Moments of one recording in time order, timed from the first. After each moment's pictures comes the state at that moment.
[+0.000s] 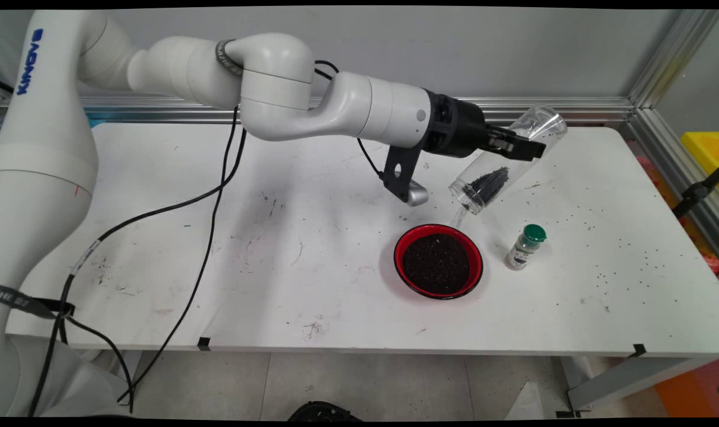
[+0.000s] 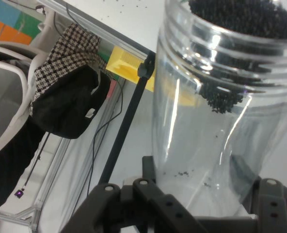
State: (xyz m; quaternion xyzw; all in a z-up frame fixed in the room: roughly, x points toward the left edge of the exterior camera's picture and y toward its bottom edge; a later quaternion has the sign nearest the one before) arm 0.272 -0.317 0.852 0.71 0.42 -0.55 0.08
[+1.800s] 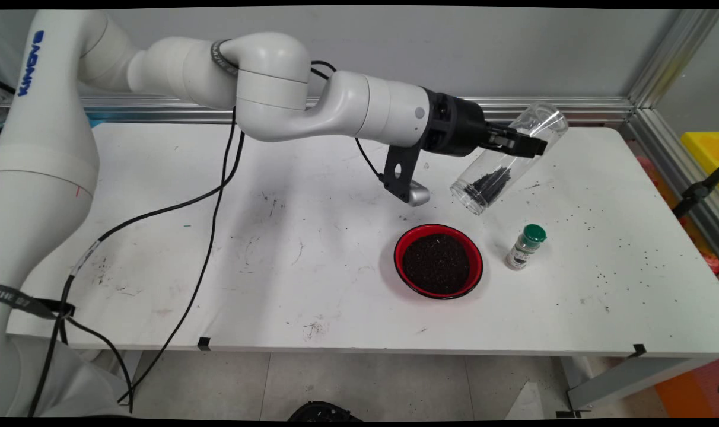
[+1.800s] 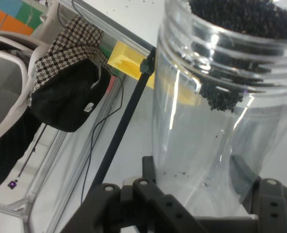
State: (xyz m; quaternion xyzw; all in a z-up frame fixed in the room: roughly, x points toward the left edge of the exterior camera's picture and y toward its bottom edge) arm 0.273 -0.313 0.855 0.70 0.44 -0.56 0.07
